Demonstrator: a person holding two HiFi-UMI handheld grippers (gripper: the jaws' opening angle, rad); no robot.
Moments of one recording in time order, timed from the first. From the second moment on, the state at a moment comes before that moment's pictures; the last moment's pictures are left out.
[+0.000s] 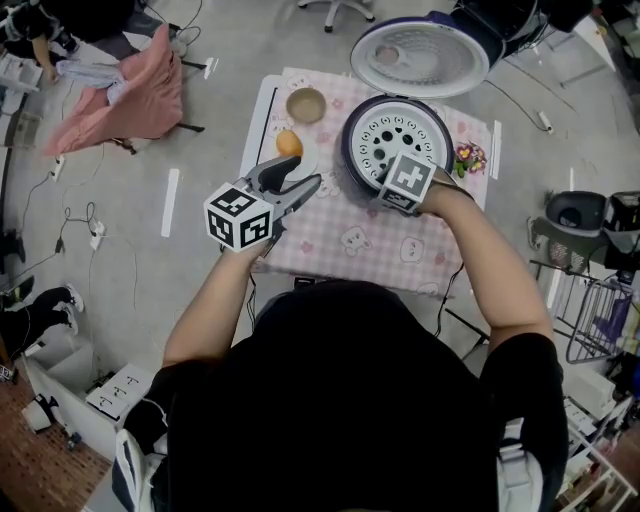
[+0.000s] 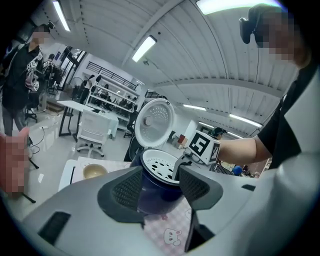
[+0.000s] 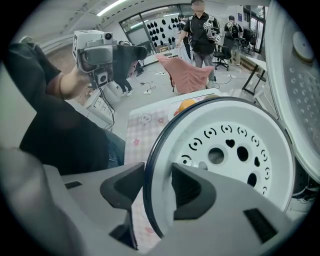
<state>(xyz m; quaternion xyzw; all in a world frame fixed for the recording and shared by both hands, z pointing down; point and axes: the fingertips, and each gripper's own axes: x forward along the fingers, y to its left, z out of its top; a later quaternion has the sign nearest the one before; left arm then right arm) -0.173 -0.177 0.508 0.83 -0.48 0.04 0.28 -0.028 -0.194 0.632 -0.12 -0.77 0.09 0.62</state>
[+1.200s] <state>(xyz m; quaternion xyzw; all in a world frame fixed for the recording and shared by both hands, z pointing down) -0.146 -0.170 0.491 0.85 -0.45 0.05 0.27 -0.008 -0.222 0.576 -0.03 -0.78 -0.04 0.62</state>
